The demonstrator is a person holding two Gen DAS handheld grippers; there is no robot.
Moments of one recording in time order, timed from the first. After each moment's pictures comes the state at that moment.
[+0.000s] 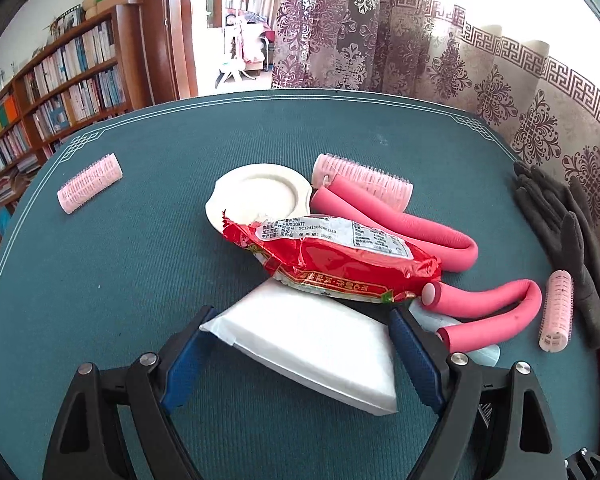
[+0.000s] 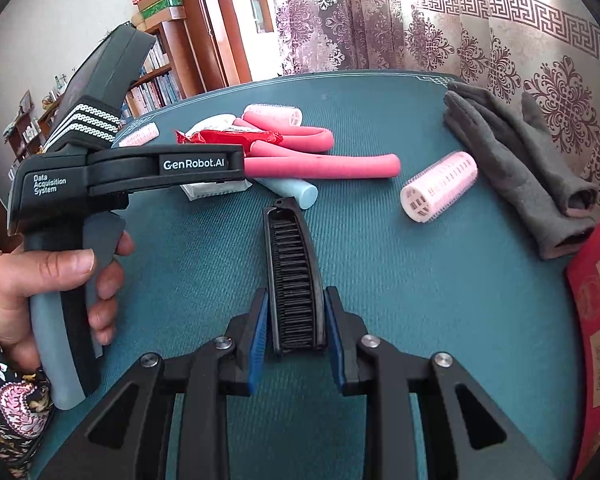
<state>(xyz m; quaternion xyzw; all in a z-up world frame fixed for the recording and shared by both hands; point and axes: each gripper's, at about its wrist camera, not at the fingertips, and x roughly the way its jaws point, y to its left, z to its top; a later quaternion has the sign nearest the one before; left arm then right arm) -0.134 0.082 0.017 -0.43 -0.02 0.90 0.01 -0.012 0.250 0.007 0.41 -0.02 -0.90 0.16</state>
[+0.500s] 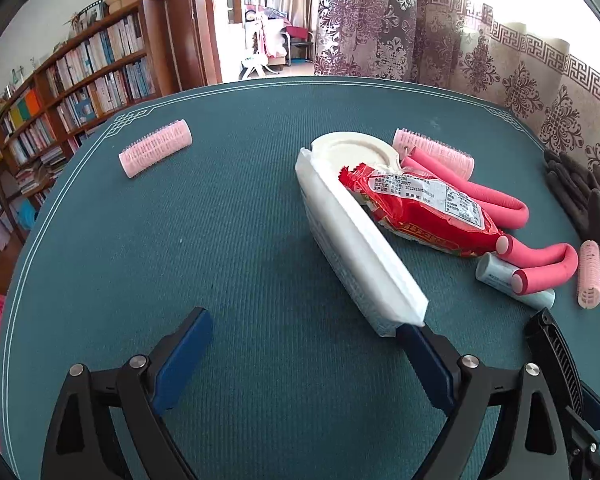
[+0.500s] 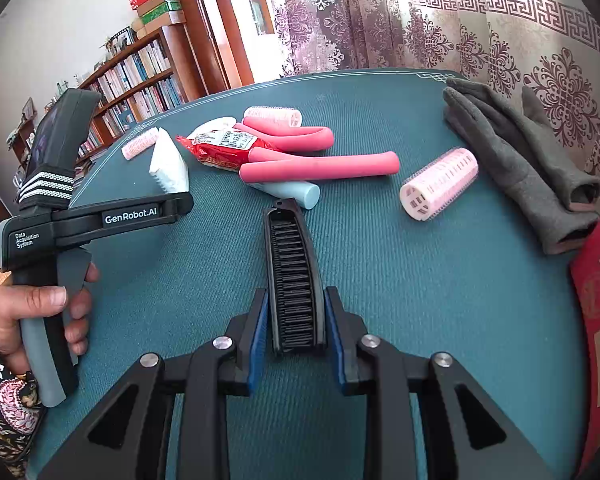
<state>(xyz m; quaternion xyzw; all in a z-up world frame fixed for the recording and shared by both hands) -0.100 0.030 0.009 -0.44 -0.01 0.90 -0.03 -0.011 0.251 0.006 0.41 -0.03 -0.90 0.16</state>
